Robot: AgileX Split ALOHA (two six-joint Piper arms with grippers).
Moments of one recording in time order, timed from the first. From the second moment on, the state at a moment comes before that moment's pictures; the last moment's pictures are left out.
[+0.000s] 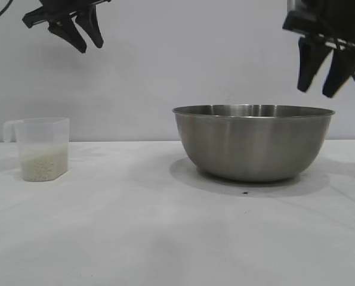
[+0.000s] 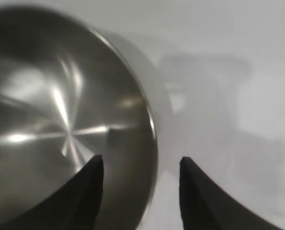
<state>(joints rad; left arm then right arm) -0.14 2.10 -1.90 -0.40 0.66 0.24 0.08 2.06 -1.59 0.30 0.98 -0.30</state>
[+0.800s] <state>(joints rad) -0.14 2.10 -1.90 -0.40 0.68 0.25 0.32 2.10 -1.58 0.25 1.08 -0.29</state>
